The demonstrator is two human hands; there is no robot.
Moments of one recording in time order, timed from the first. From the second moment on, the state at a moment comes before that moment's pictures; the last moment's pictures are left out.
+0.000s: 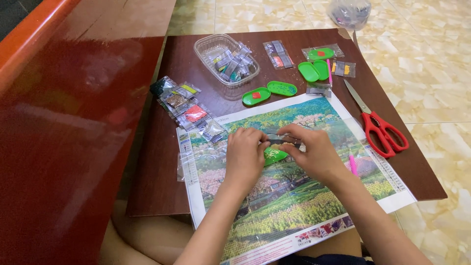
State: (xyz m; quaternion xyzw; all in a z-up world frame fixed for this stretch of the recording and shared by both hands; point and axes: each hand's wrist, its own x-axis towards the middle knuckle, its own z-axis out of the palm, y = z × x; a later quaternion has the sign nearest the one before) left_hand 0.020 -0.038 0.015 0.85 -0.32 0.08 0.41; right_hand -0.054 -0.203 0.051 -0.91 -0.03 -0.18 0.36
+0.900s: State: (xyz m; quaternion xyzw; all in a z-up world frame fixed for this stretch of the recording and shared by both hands) left_hand 0.015 -0.036 0.007 0.83 -0.33 0.07 0.45; right_hand -0.060 -0.196 0.046 -0.88 -0.02 -0.20 0.42
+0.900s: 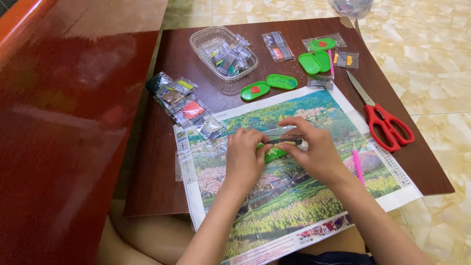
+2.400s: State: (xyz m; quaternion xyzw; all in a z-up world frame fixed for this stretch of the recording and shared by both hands) left_hand 0.016 -0.038 0.017 0.84 -0.35 0.12 0.40; right_hand -0.061 -0.190 0.041 -0.87 0.00 -0.25 0.42
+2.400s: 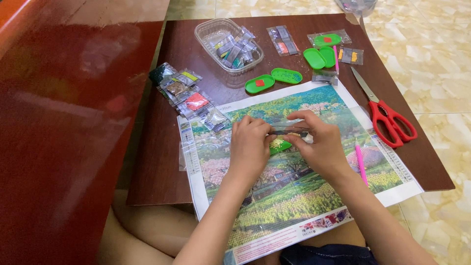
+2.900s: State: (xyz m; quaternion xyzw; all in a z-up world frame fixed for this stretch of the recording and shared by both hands) left_hand 0.015 -0.021 0.014 0.85 -0.30 0.09 0.43; right_hand -0.068 -0.196 0.013 -0.71 0.18 -0.26 0.63
